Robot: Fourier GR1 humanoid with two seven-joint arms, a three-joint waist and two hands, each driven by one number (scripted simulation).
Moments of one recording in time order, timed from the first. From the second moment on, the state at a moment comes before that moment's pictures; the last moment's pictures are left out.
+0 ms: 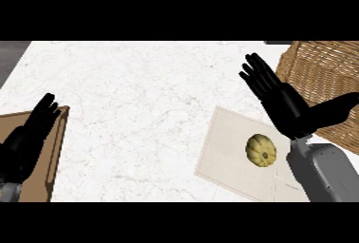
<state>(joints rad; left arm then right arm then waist) 0.00 0.62 -0.19 -1.65 0.39 0.27 0.11 -0.37 -0.30 0.21 -1.54 -0.47 0.04 0.09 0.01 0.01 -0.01</state>
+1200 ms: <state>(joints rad) -0.09 0.59 -0.14 -1.47 0.42 0.24 0.15 -0.04 -0.47 0.45 -2.21 0.57 -0.04 -0.49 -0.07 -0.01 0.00</state>
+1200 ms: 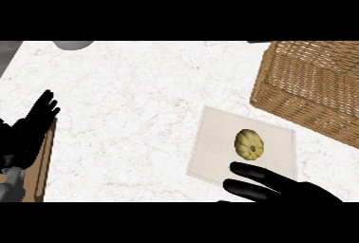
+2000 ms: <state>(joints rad) -0.09 0.56 -0.13 -1.43 0.41 0.23 0.12 0.27 -0.71 0.20 -2.36 0.80 0.00 -0.10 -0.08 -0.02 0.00</state>
